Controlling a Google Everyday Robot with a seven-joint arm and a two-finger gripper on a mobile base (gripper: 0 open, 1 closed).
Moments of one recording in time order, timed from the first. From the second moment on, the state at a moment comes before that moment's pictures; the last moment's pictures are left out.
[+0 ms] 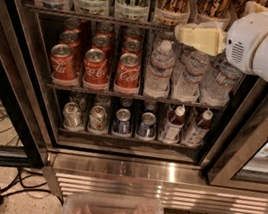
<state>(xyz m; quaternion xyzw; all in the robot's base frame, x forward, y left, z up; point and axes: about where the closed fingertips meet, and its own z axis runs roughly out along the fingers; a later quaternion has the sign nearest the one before) 0.572 -0.141 1.059 -0.25 0.71 0.03 0.66</state>
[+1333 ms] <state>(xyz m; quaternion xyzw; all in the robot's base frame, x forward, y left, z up) 0.592 -0.158 1.066 -0.23 0.69 -0.02 0.69</state>
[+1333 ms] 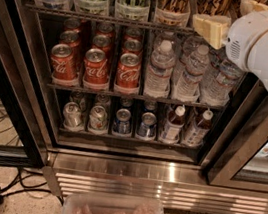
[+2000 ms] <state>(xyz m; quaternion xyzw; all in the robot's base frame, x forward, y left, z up) 0.604 -0.153 1.067 -0.22 0.68 -0.02 0.70</state>
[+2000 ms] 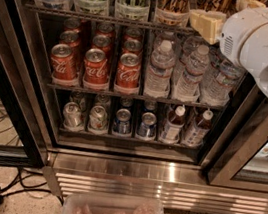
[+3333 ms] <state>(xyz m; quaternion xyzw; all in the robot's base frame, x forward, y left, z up) 0.623 -0.153 1.068 -0.18 0.68 -0.01 0.71</state>
